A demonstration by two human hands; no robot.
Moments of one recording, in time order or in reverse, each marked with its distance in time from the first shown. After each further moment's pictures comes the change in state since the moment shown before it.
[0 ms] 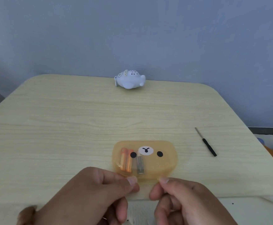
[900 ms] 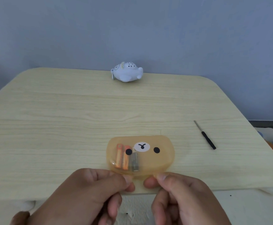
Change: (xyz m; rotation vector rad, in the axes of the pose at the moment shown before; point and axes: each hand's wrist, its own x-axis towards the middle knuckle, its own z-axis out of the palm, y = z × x) left_hand 0.000 -0.005 0.008 -0.090 0.075 -0.023; right_hand -0.007 0.005 0.013 0.031 0.145 -0.066
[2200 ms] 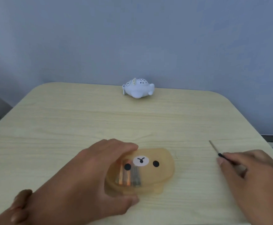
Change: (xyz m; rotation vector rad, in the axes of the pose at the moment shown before) left_hand 0.028 0.038 -0.059 1.160 0.160 0.812; right_hand 0.059 -0.031 -0.088 -1.252 0.975 -0.501
